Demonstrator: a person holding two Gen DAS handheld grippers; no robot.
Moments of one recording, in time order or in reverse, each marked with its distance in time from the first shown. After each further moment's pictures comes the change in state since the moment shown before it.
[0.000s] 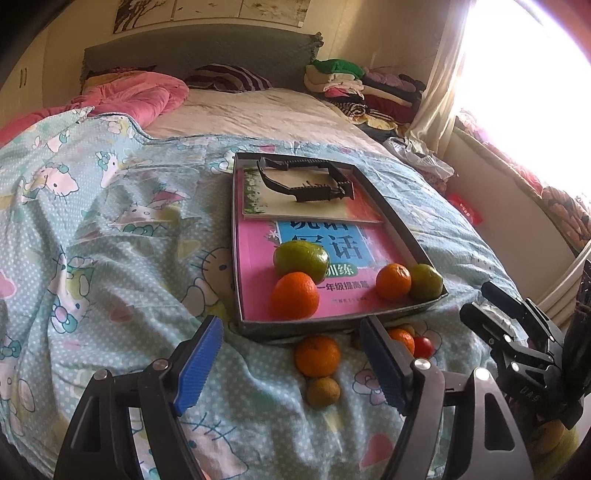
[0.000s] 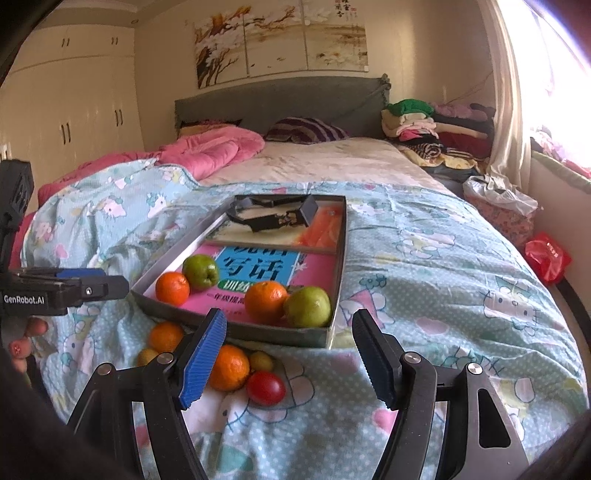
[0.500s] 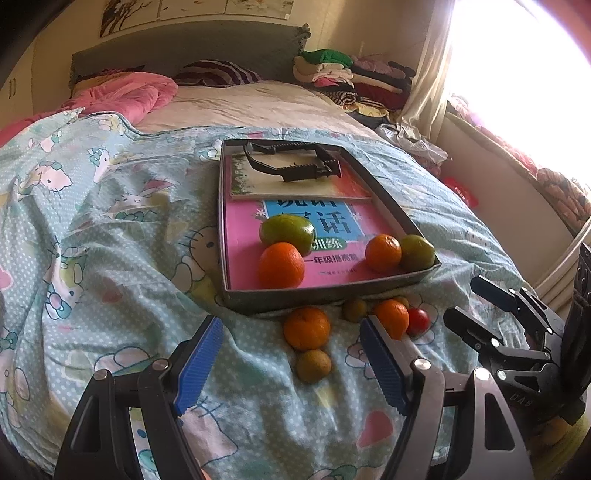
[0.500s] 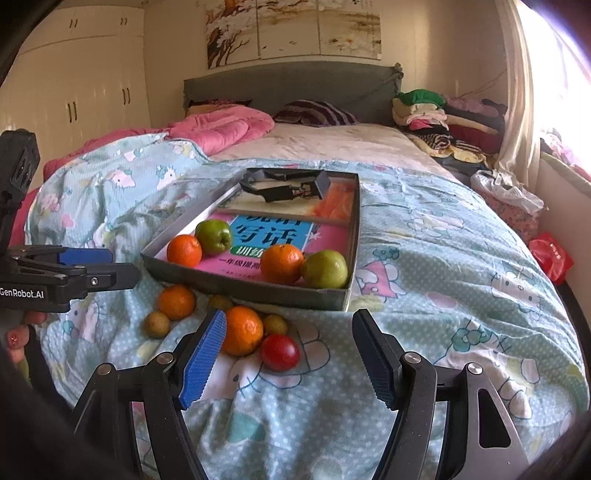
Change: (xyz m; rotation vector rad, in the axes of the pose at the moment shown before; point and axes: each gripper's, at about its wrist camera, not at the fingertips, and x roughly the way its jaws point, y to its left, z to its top) left arm 0.001 -0.013 -0.020 0.051 0.033 -0.005; right arm 0.001 0.016 -0.020 -0.041 0.072 0.010
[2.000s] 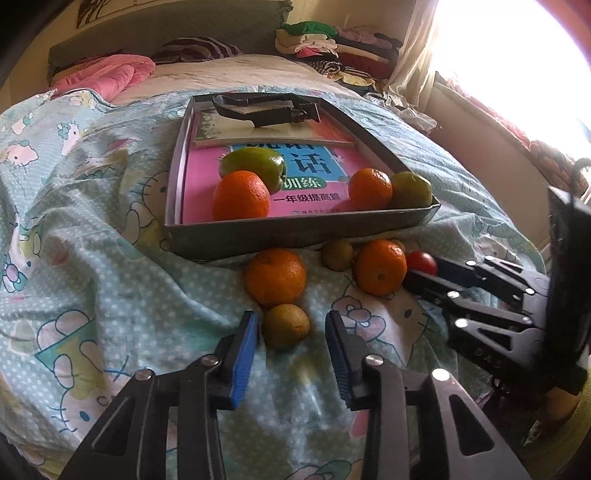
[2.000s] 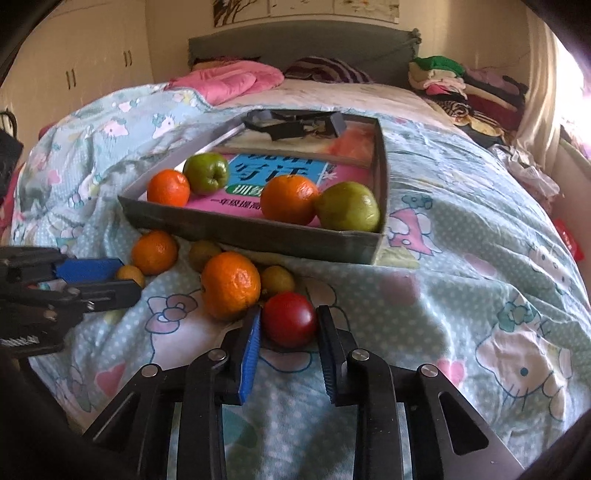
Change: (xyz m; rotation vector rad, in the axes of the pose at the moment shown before) left arm 0.041 -0.017 -0.031 0.047 0.104 -0.034; right arm 0.058 0.000 -0.015 -0.020 0.166 0.034
